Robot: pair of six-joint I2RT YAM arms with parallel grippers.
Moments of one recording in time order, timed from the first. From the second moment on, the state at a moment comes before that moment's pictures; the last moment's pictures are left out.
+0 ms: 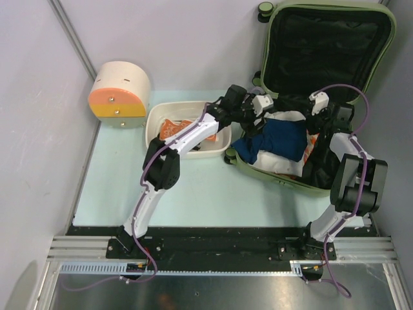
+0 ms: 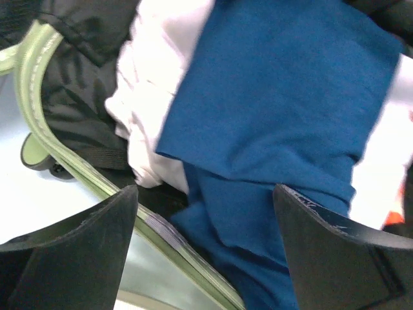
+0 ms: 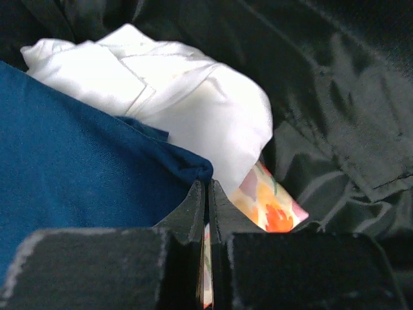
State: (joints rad) left arm -0.71 2.38 2.24 -0.40 0.45 0.37; right arm -0.24 1.69 1.12 0.01 -0.50 -0.43
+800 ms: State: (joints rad) left arm -0.96 2.26 1.83 -0.08 0.39 1.00; right arm -0.18 1.76 1.14 0.00 -0.46 -0.38
